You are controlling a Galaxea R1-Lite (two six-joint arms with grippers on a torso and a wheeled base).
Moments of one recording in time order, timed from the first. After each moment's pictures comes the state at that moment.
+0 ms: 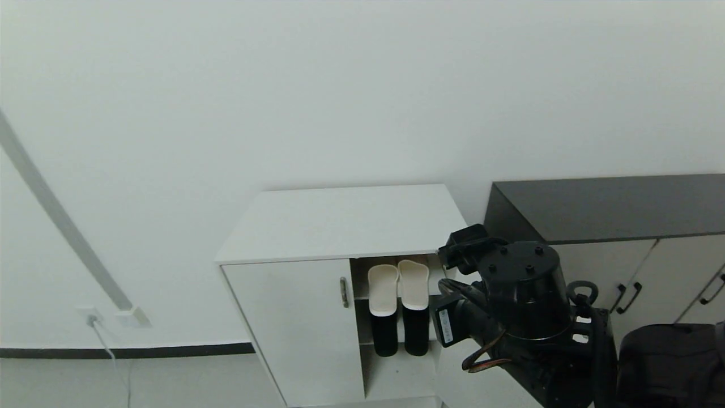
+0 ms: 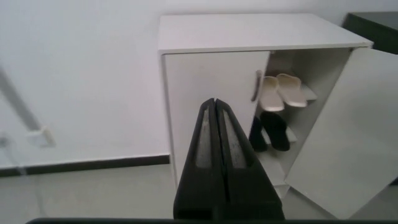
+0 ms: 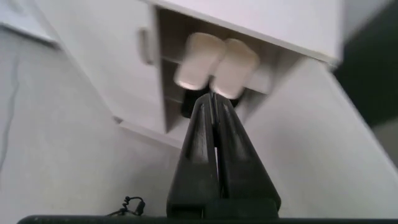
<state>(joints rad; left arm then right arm) 0.00 0.00 0.00 0.00 -0.04 -0.01 0.93 1.78 -0.81 -0.59 -0.57 0.12</state>
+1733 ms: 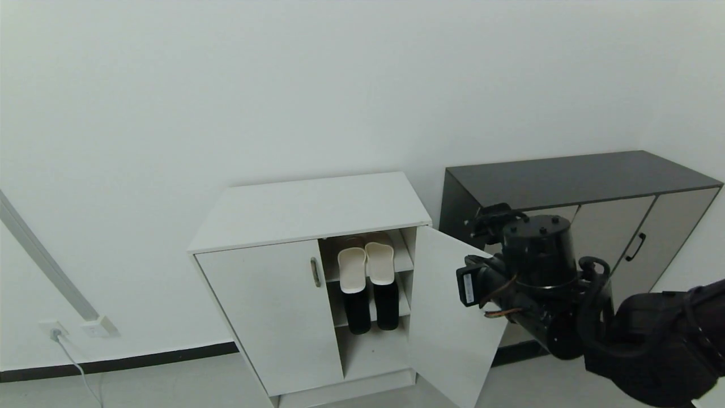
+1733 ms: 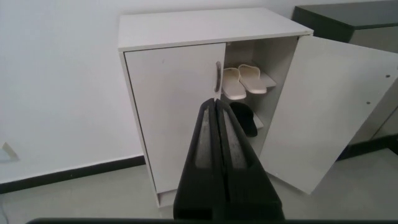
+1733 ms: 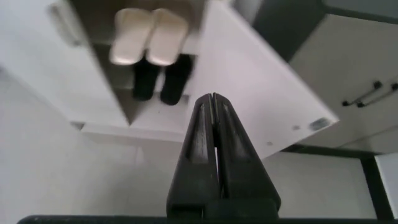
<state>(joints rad) 0.00 0.00 0.00 0.00 -0.04 -0.01 0.72 1.82 -0.84 -0.65 -0.50 0.08</state>
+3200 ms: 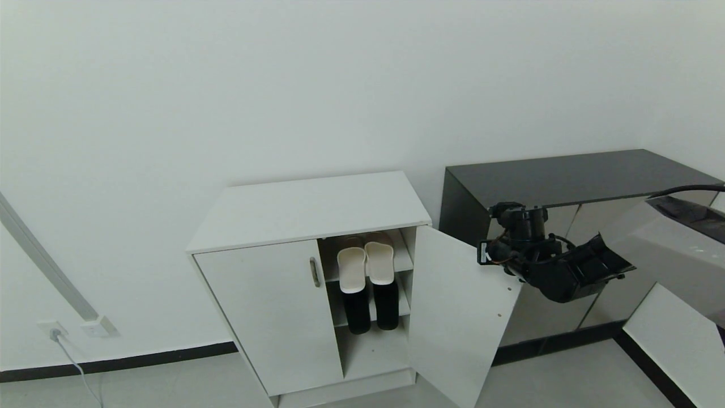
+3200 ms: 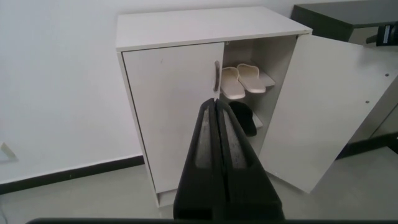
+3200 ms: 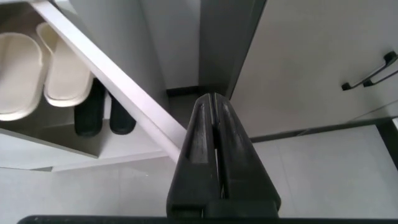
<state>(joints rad) 0.00 0.00 0.00 0.00 -0.04 -0.01 0.32 2.30 -1.27 -0.65 -0.26 0.12</state>
